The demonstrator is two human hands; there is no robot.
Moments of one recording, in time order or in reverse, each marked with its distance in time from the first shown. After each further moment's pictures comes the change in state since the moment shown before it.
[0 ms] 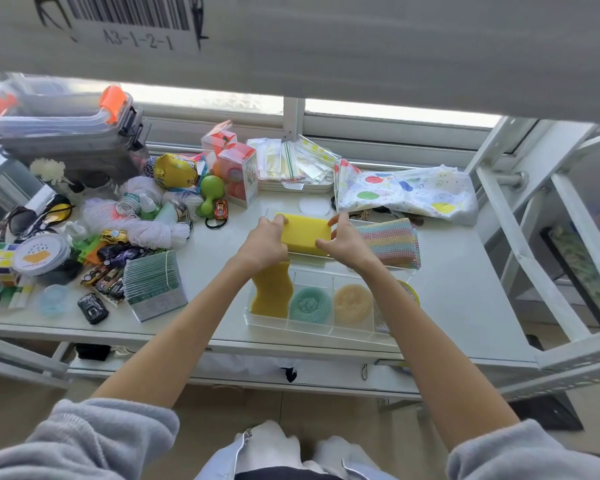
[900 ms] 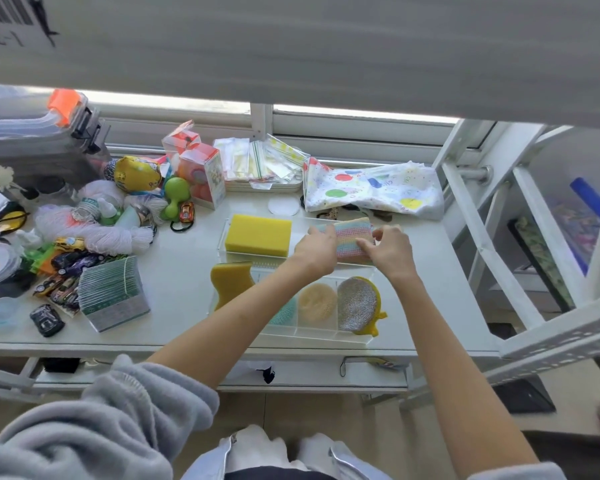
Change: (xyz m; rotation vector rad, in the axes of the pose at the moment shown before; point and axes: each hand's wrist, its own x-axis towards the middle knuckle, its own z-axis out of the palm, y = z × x) left_hand 0.013 0.127 0.061 0.193 -0.138 0.109; right_hand -0.027 0.077 -0.079 -0.140 0.358 0.153
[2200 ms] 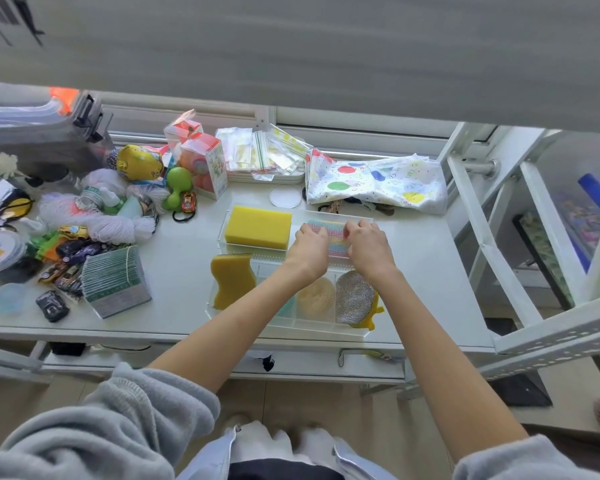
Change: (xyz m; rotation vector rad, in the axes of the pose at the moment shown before) left_hand 0.003 -0.012 0.023 -0.019 0.096 -0.044; right_hand 0.003 -0.007 0.028 -0.456 -0.092 -0.314
